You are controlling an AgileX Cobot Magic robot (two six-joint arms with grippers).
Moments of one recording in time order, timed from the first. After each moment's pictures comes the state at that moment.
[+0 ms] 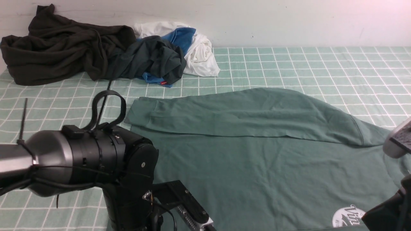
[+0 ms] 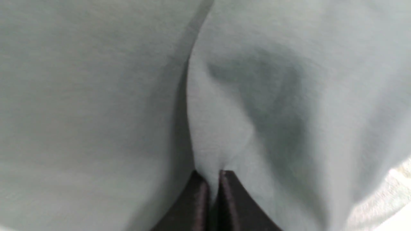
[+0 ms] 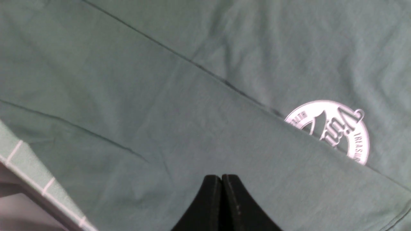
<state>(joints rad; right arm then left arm) 0.39 0.97 -0.79 0.18 1.14 -0.23 -0.64 1.64 -0.91 -0.14 1.02 0.39</state>
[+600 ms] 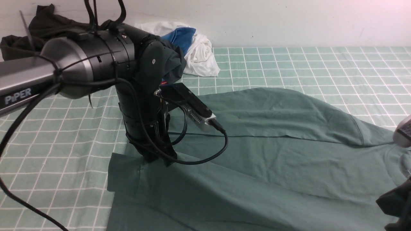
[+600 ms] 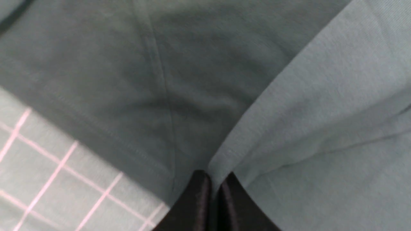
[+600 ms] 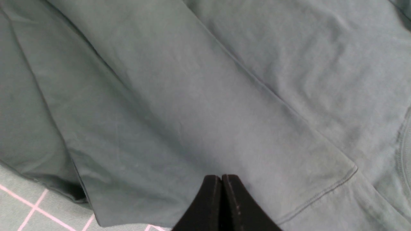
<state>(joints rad) 0.39 0.97 -0.79 0.00 1.10 -0.13 -0.47 1.87 -1.47 0.03 1.18 0.39</state>
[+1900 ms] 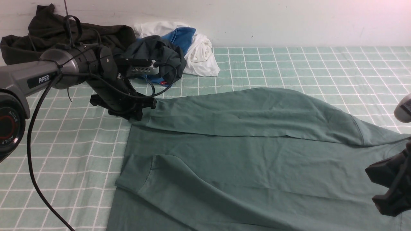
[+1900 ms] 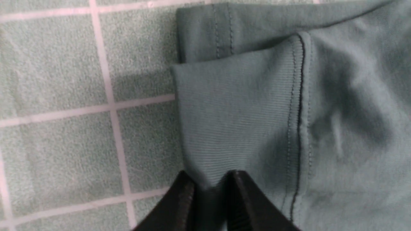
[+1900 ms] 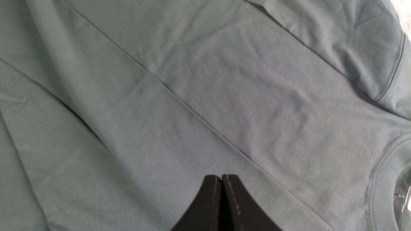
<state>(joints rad) 0.39 0.97 -0.79 -0.02 0.92 -0.11 -0.13 2.22 -1.72 -0.15 0.72 0.09</state>
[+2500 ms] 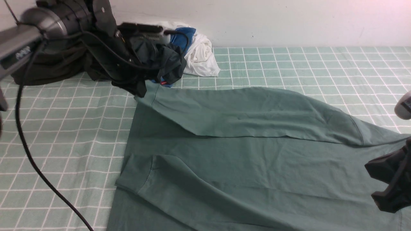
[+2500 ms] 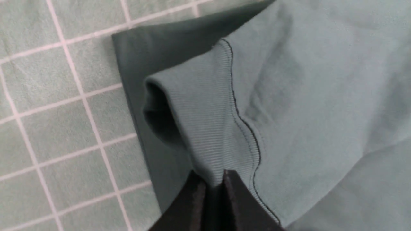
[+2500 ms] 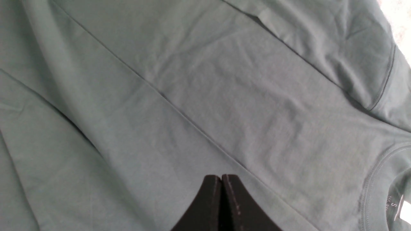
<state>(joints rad) 0.39 0.97 -0.79 -0.04 0.89 -0.11 -0.18 2.02 -1.86 -0.18 1.07 0.16</state>
